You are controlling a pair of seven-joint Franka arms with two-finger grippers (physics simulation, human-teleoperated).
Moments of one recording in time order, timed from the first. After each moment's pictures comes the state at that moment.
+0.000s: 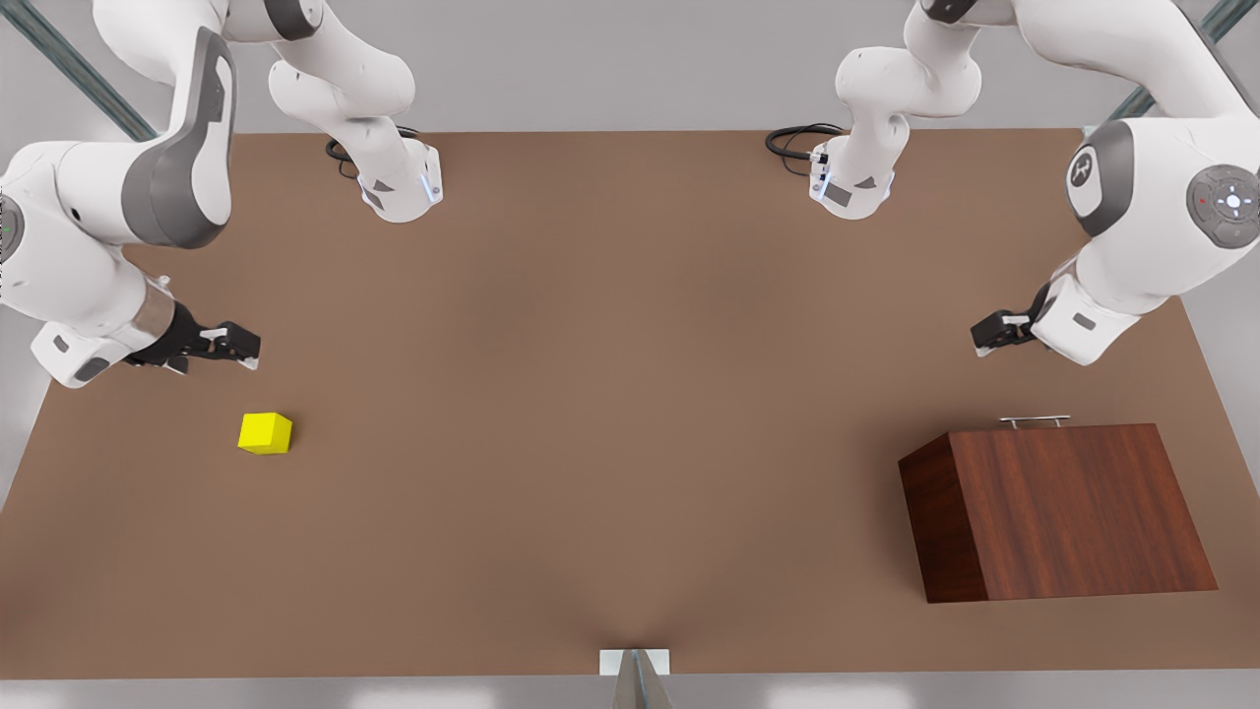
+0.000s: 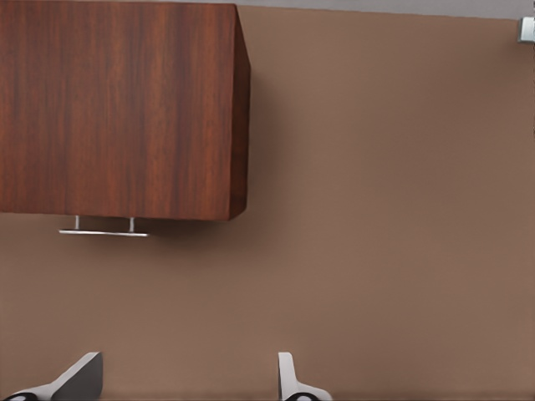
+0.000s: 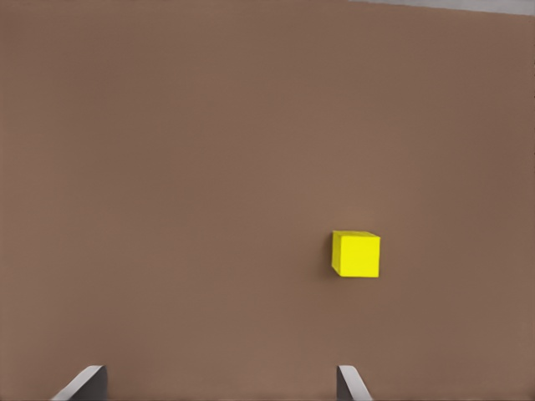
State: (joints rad) left arm -0.16 0.16 0.13 -1.41 0.01 1.53 -0.10; right arm 0.06 0.20 -0.07 -1.36 -0.01 1.52 -0.09
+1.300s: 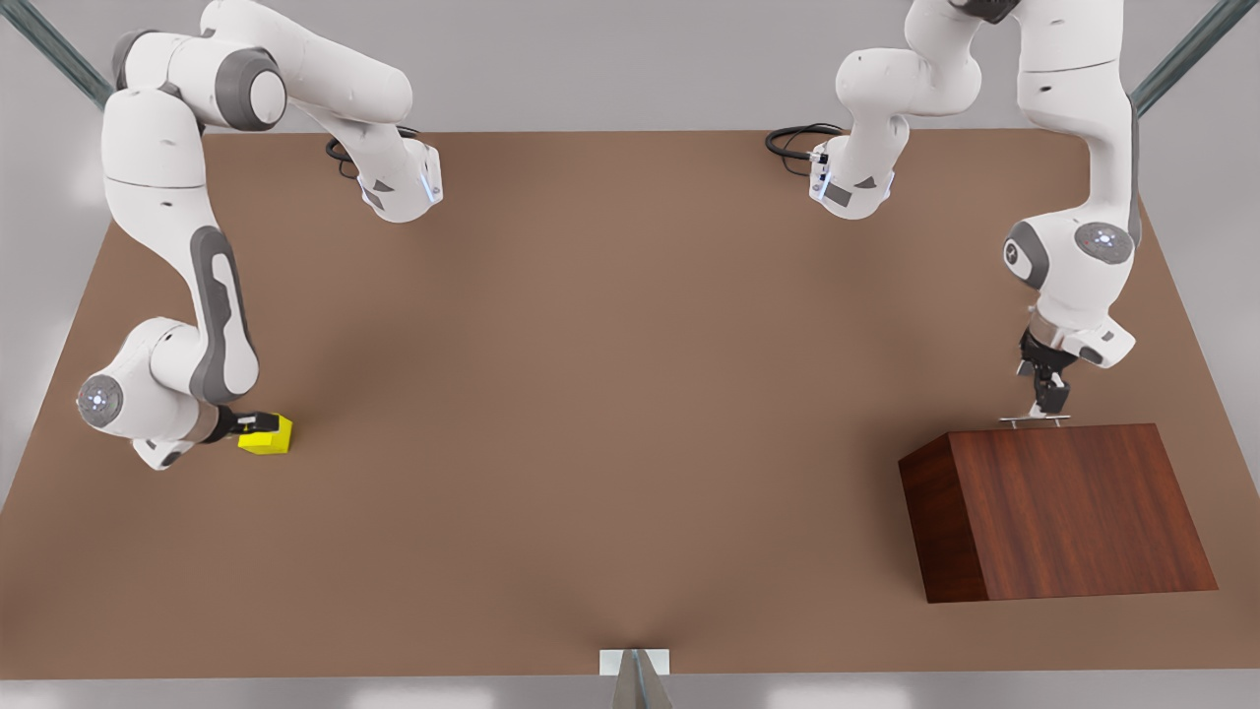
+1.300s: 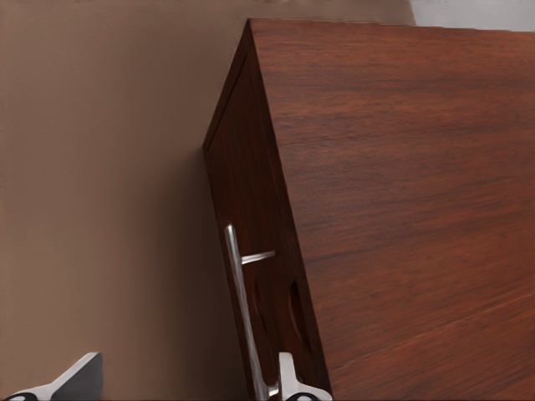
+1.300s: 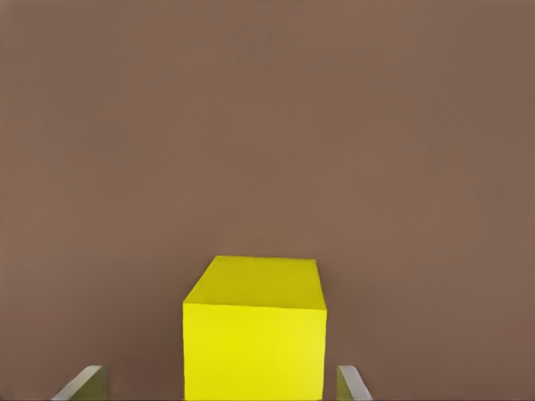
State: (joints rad) left arm -0.09 0.08 0.38 -2.37 0.10 2.83 -1.25; right arm -0.25 0.55 -0.03 -1.80 0.04 2.19 -0.37
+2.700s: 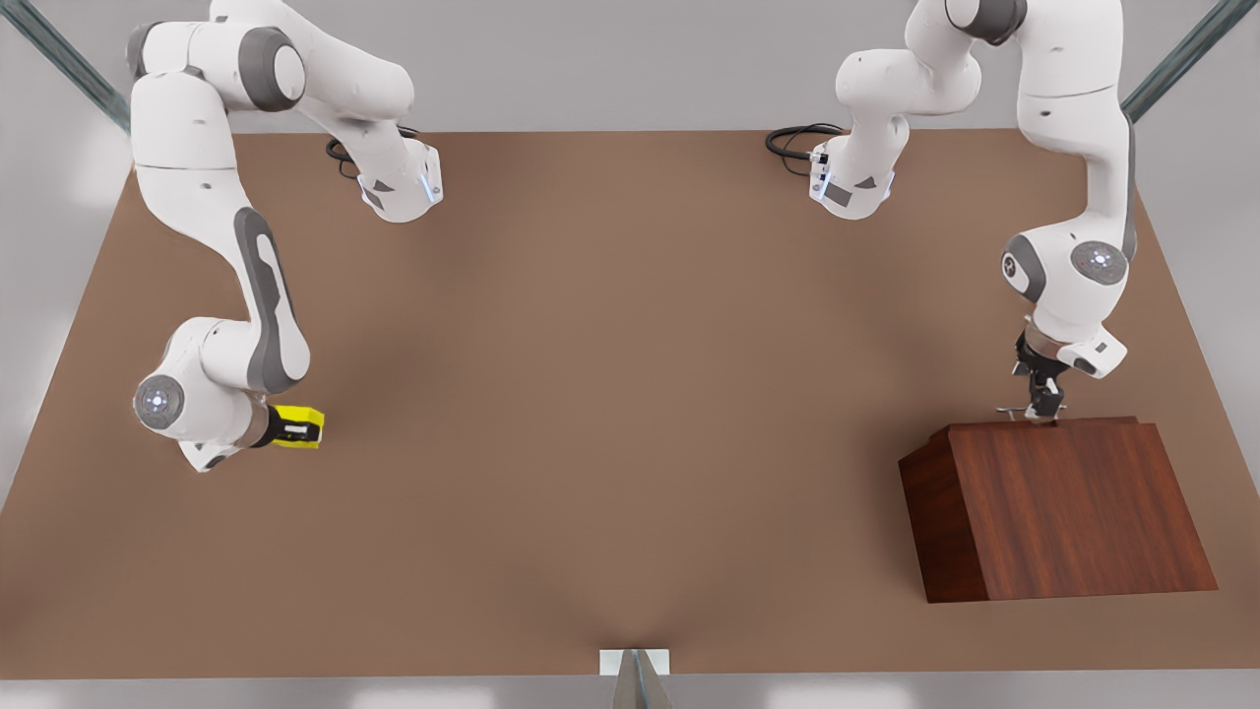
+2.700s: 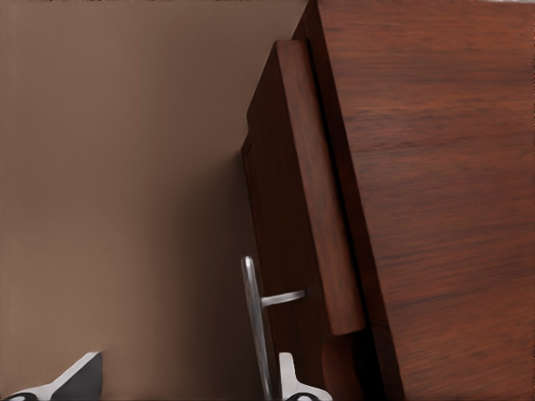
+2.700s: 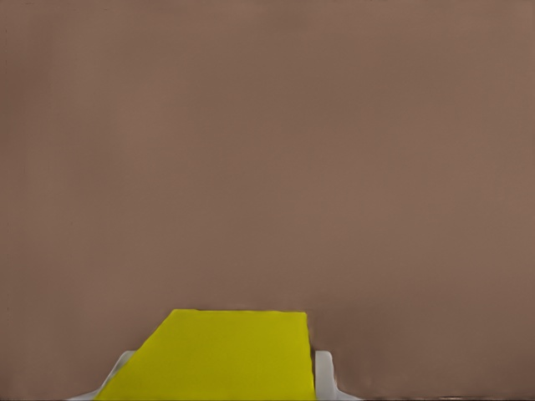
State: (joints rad) left arm -0.07 0.16 0.38 -2.36 0.10 2.81 -1.25; right arm -0.13 0.48 0.03 -1.82 0.00 2.13 0.00
